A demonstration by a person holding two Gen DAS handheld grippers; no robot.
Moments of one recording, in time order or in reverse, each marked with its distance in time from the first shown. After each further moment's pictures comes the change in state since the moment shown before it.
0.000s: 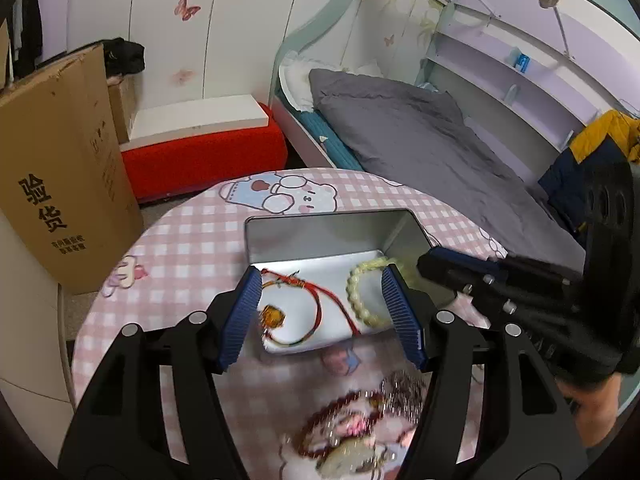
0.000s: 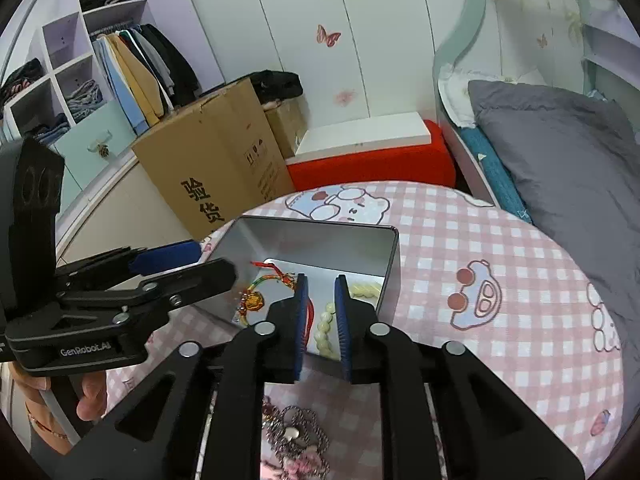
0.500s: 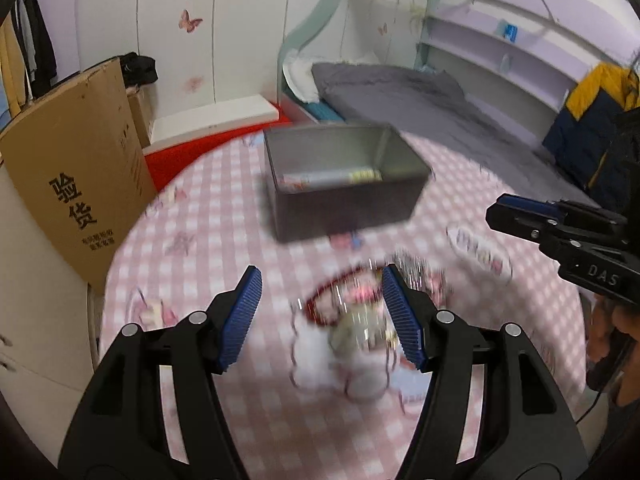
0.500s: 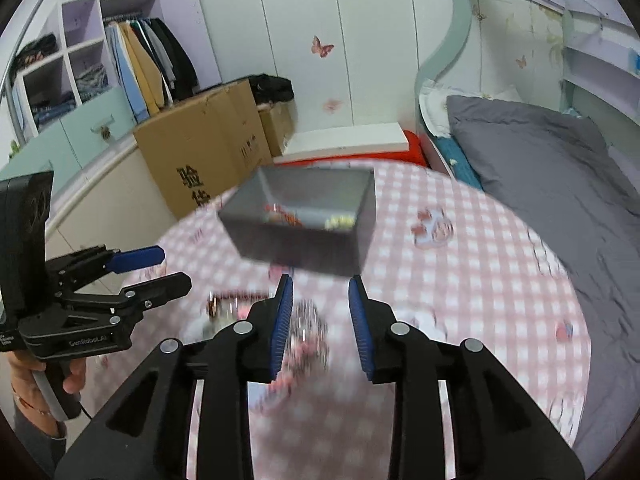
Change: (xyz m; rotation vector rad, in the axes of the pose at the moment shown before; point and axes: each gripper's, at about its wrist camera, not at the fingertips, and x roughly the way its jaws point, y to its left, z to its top) left arm -0.051 -0.014 -0.089 0.099 0.011 0.080; right arm -0.067 0.022 -0.075 -0.055 -0.024 -0.103
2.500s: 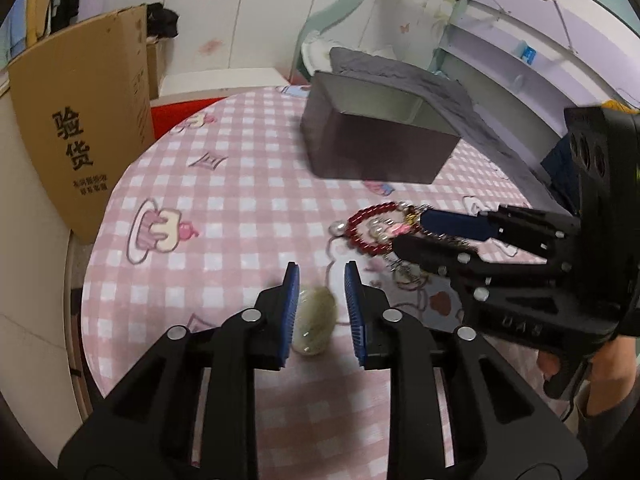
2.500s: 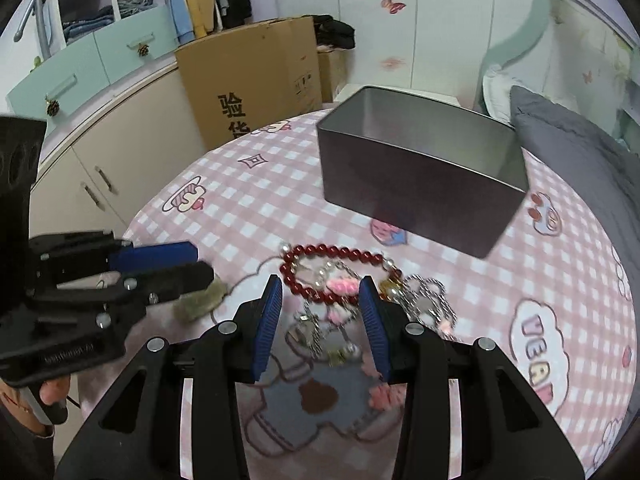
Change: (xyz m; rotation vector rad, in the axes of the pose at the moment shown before) left arm 0.000 0.049 -0.050 -0.161 0.039 -0.051; right arm 0.080 0.079 -0.012 -0.205 0.172 0.086
